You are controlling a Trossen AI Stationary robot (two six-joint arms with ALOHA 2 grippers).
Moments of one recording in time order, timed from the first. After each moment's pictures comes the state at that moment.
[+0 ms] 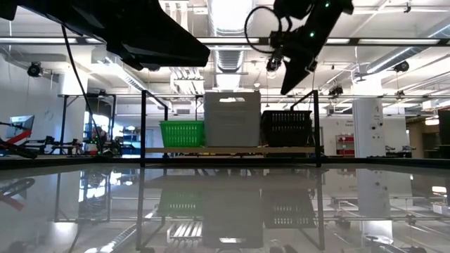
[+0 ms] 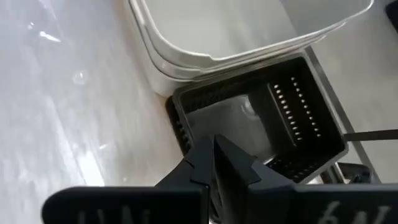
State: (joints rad) left arm -0.55 1.62 0.78 0.44 -0.69 -0.18; right arm -0.29 1.46 1.20 -0.72 0.25 -0.04
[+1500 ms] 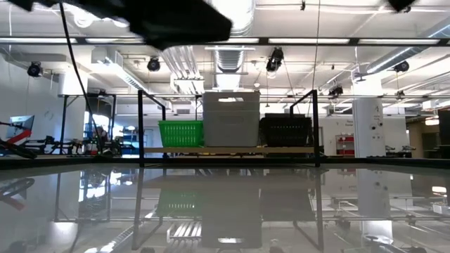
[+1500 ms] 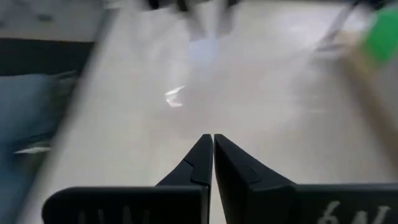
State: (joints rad) left arm -0.52 1.65 0.84 0.52 -0.63 -0.03; right arm 0.72 1.19 0.91 -0.48 0.58 0.41
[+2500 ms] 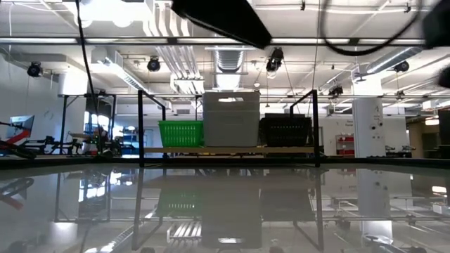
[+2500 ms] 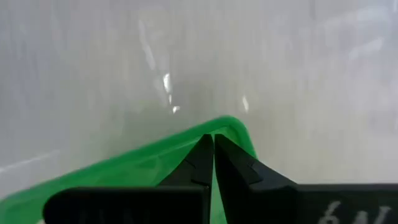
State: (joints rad) left arm -0.46 1.84 1.38 -0.24 -0.50 0.01; right arm 0.82 1.57 0.91 -0.77 0.22 1.13
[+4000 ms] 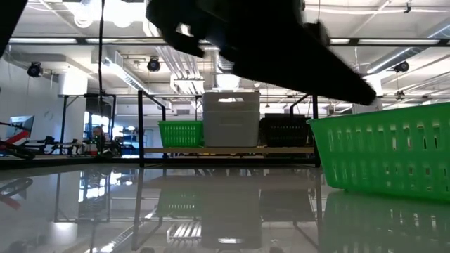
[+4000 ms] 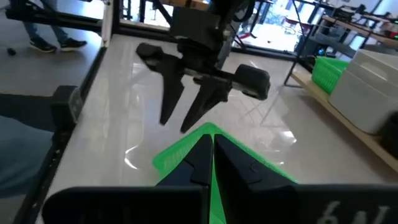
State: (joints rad) left arm -0.35 2.09 1.46 0.00 0.14 0.28; right arm 1.25 1.63 0.99 -0.64 1.24 1.07
